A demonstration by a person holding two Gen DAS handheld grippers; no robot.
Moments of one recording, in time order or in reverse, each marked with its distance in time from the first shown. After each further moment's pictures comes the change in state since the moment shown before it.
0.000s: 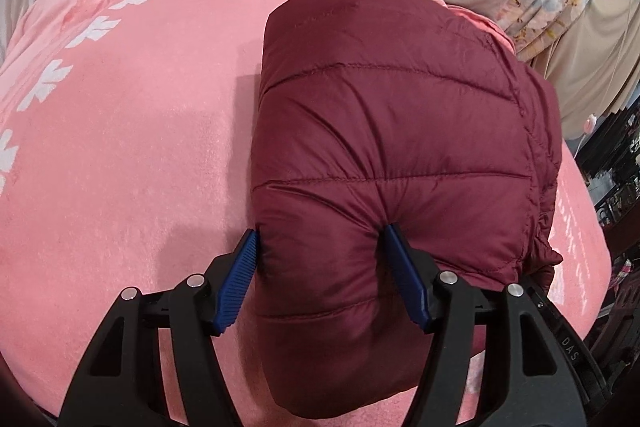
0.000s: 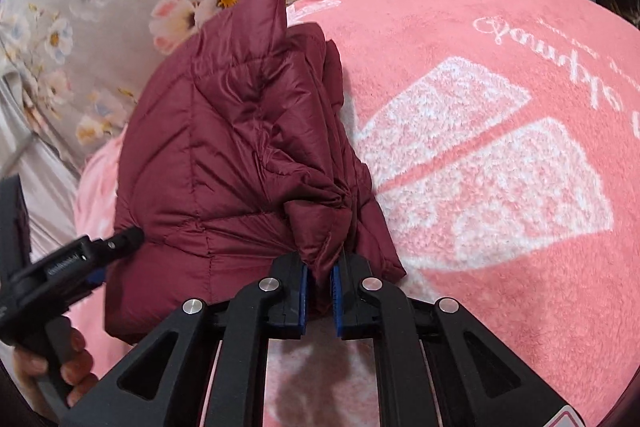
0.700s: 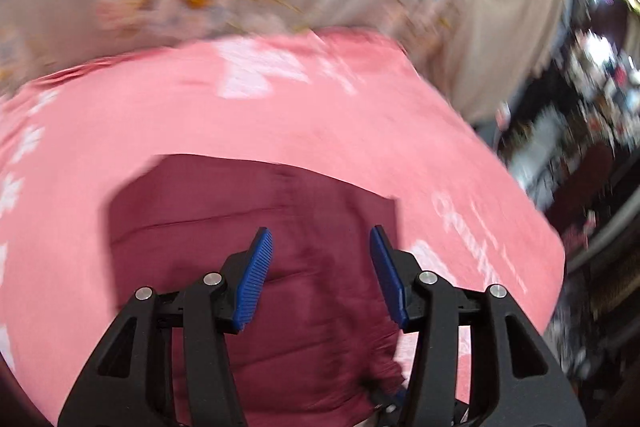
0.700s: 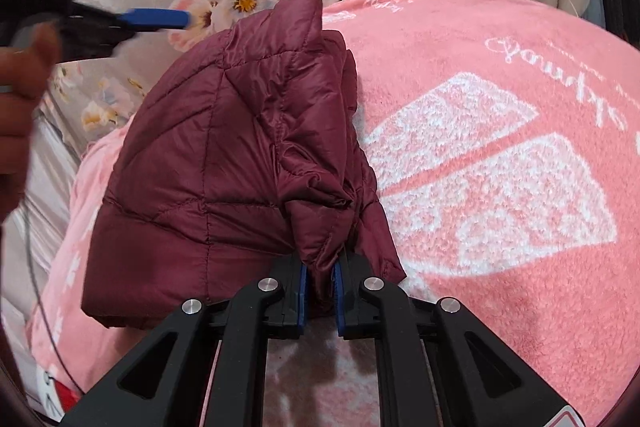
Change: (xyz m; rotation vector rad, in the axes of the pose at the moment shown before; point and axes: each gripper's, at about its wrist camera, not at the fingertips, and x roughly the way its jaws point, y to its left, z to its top) left arm -0.012 -0.163 0.113 0.337 -0.028 -0.223; right arm -0.001 -0.002 -0.005 -0.036 -0.063 0.041
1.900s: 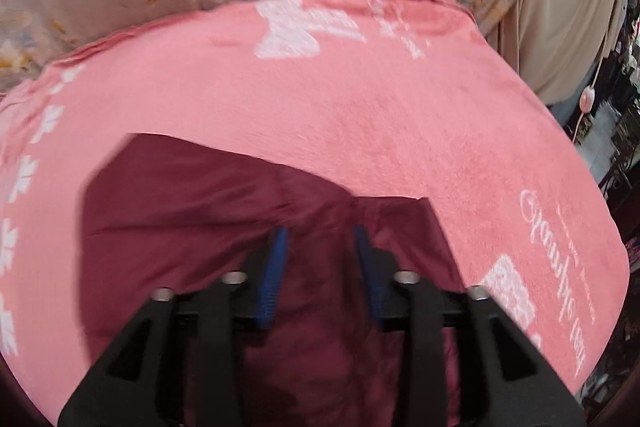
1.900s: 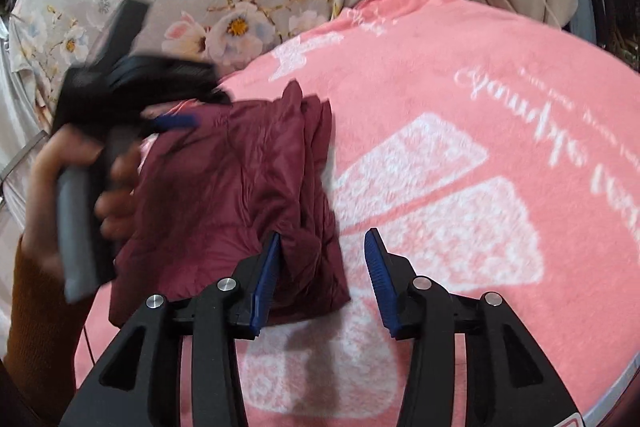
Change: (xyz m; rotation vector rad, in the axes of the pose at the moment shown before) left arm 0.062 0.018 -0.007 -0.083 0.024 0.266; right arm -0.041 -0.020 0.039 -0.005 -0.061 -0.017
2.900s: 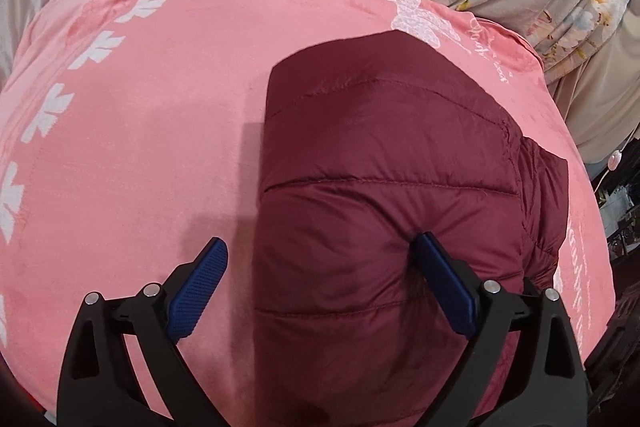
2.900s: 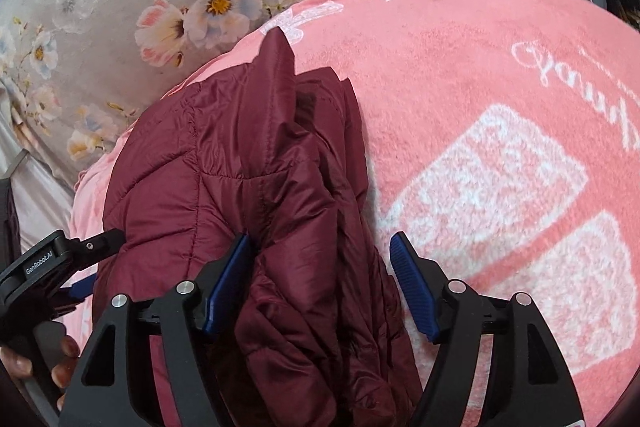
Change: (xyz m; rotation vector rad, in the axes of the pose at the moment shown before) left arm -0.021 0.130 -0.088 -0.314 0.070 0.018; right arm 0.096 0.017 0.012 0.105 0.119 0.018
